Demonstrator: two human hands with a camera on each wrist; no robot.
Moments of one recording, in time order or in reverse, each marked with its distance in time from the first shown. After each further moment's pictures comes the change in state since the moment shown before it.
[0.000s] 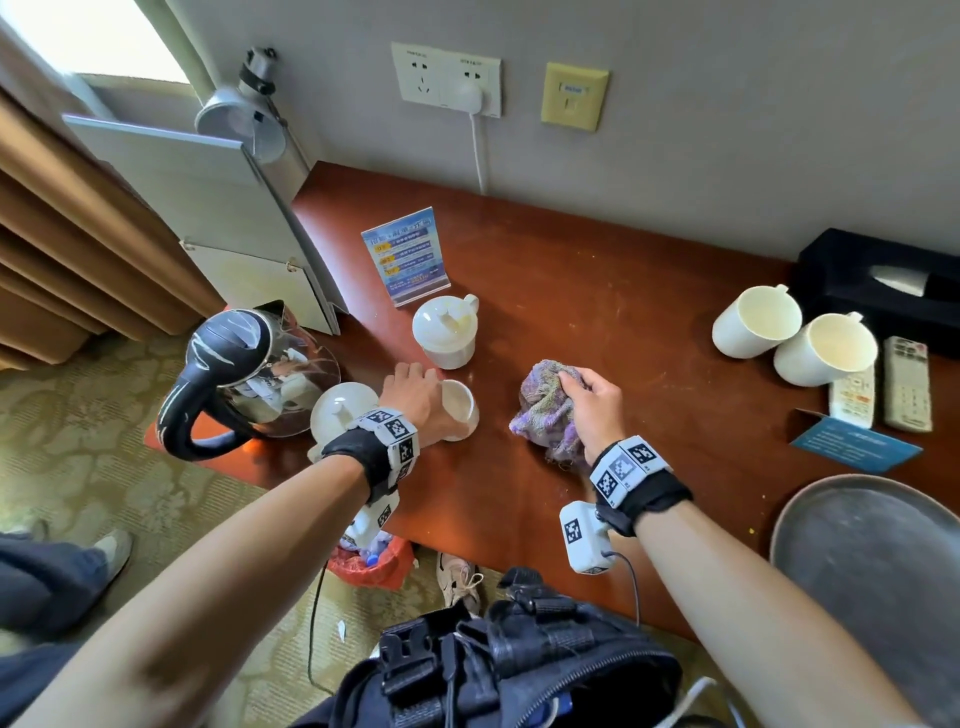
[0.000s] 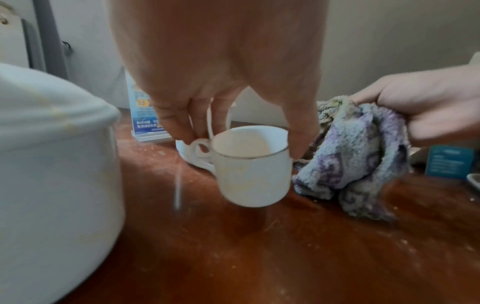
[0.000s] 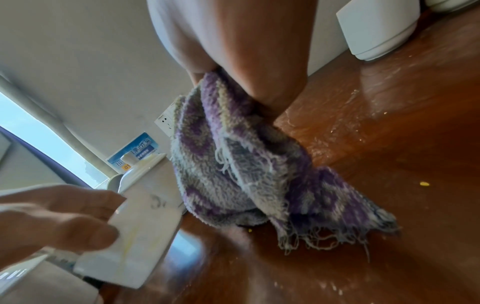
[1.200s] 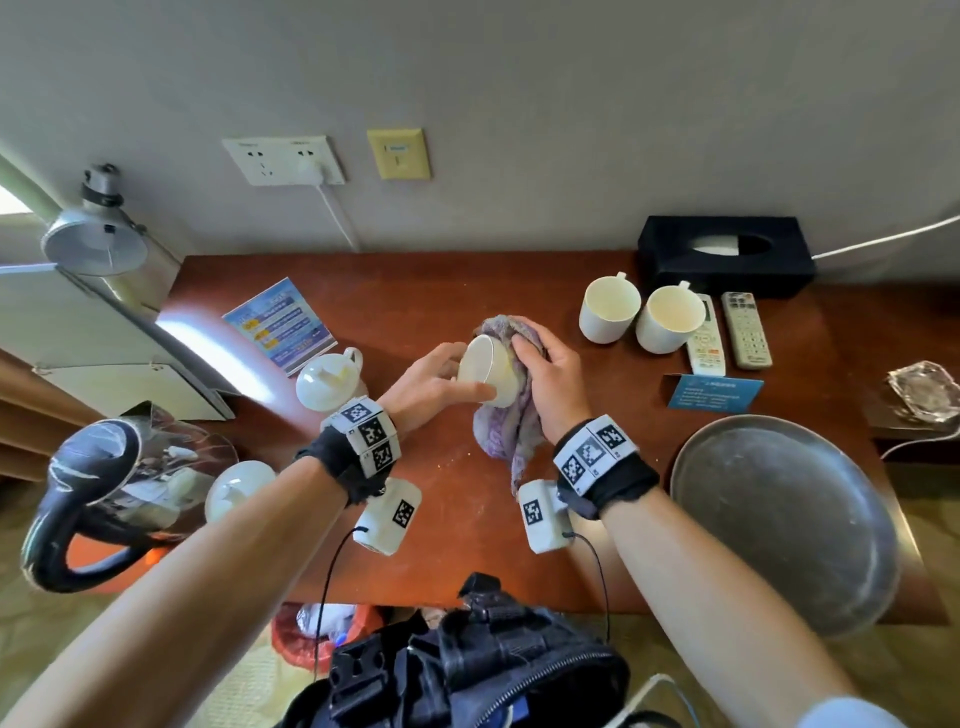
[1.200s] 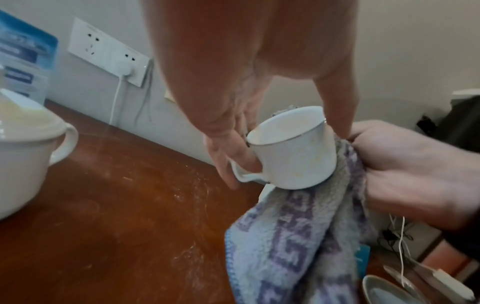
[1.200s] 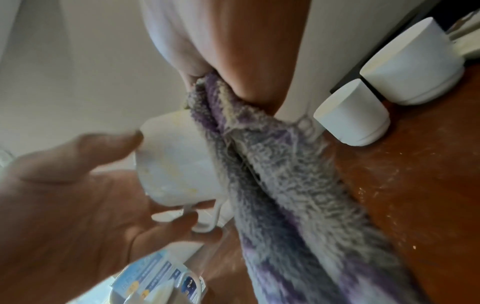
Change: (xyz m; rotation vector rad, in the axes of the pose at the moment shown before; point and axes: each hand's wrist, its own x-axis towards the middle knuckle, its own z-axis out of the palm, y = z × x) left_hand -0.018 0.144 -0.064 -0.899 -0.232 0.367; right_hand -0.019 -0.071 -0.089 0.298 0.062 -0.277
